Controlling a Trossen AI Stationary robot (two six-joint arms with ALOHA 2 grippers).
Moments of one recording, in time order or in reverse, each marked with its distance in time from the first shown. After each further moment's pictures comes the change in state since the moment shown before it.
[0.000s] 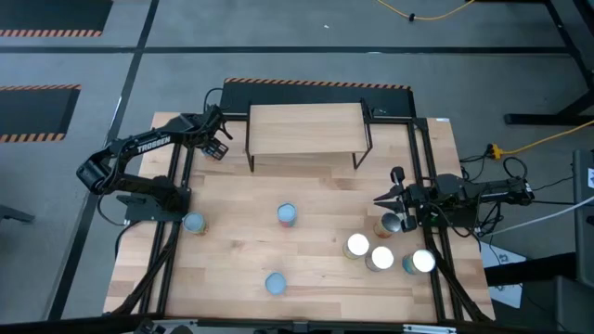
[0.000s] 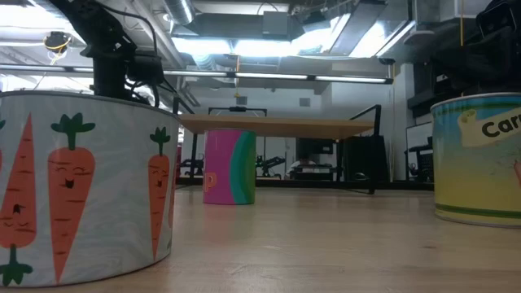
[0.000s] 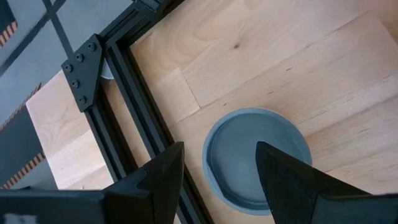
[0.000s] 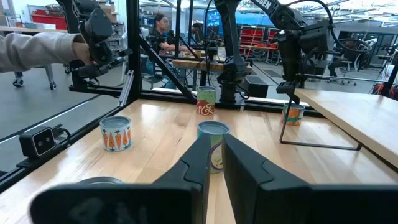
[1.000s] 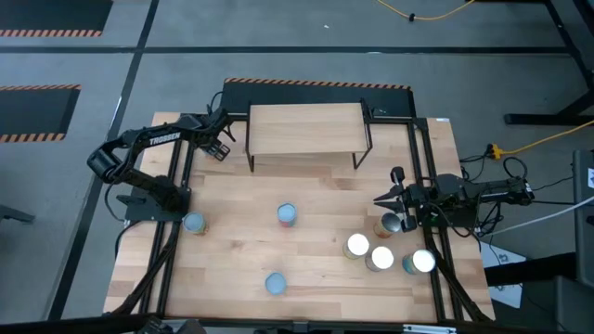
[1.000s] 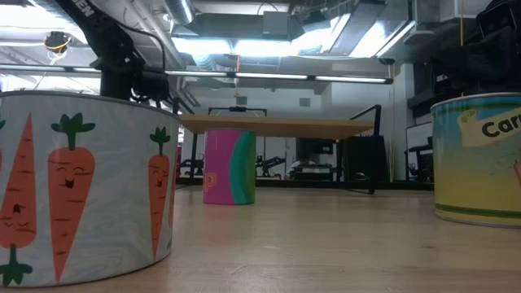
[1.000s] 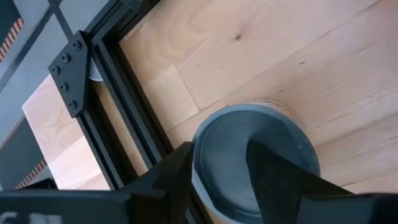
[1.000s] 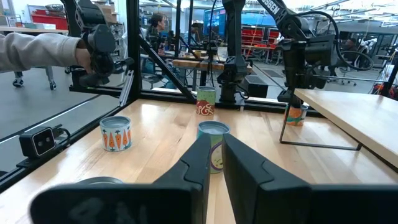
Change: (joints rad) left arm 0.000 0.148 0.002 0.015 -0.002 0.007; right arm 0.000 0.000 0.000 0.000 0.000 0.000
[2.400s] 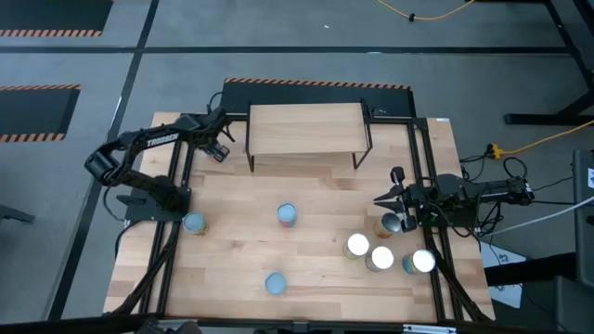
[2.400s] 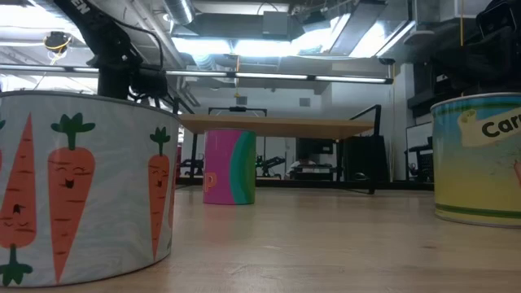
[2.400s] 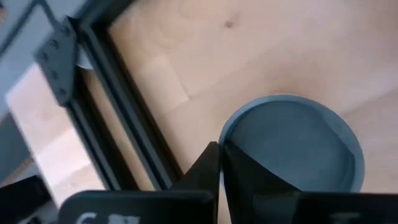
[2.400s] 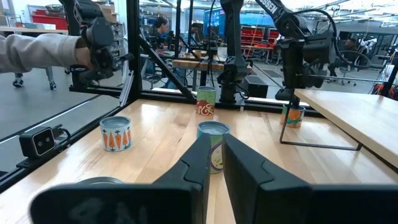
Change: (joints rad) left arm -0.001 -0.057 -0.007 -0.007 0.024 -0.008; right arm 0.000 0.000 0.000 0.000 0.000 0.000
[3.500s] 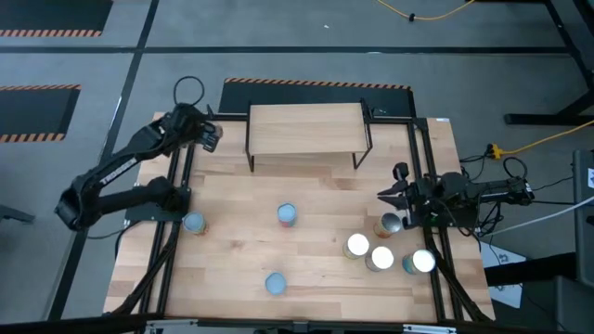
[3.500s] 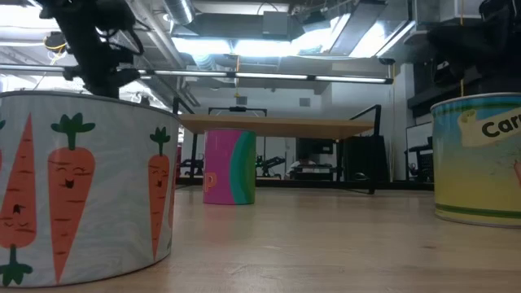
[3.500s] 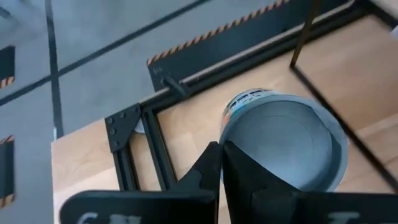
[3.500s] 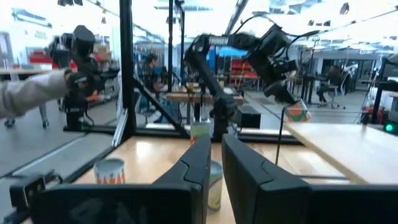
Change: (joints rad) left arm 0.000 -0.538 0.004 -0.002 0.015 -0.026; right arm 0.000 0.000 0.000 0.155 0.034 0.037
